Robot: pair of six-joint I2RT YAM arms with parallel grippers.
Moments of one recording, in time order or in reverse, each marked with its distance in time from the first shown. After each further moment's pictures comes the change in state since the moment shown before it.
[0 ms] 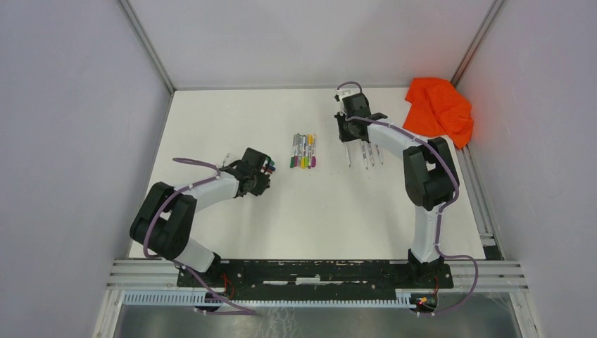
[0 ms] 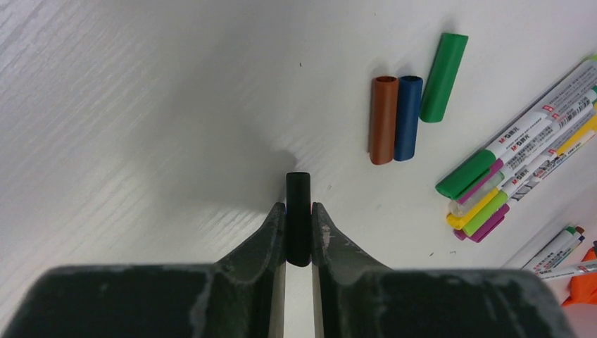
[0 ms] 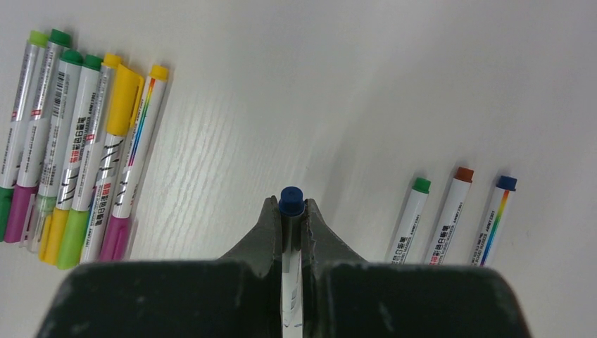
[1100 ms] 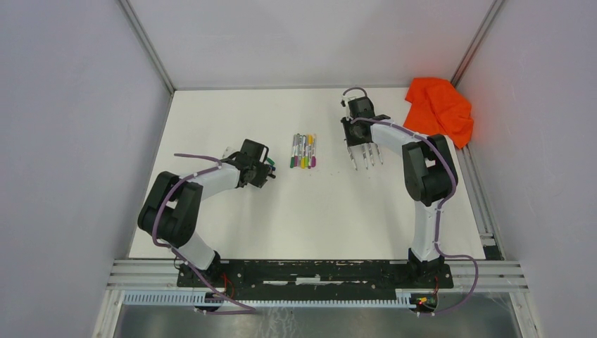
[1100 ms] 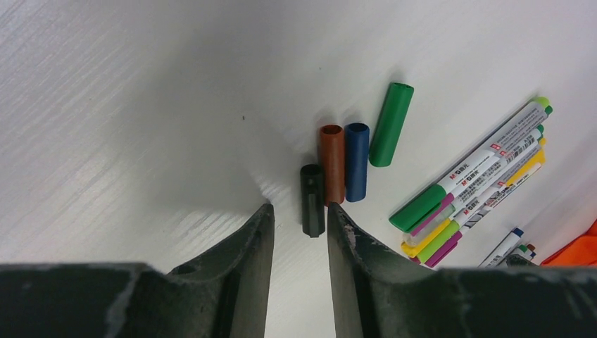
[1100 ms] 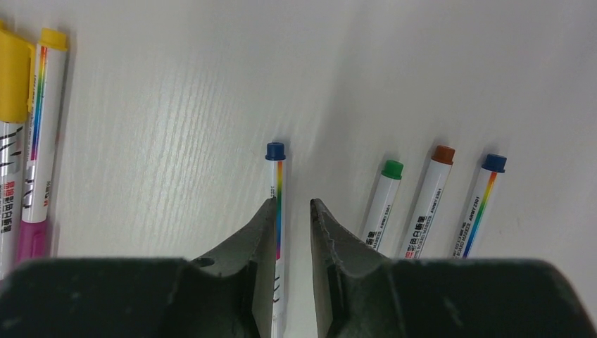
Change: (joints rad) left arm 0.068 0.111 0.087 0.042 0.047 0.000; right arm -0.050 0.051 -0.011 -0.028 0.005 -0.026
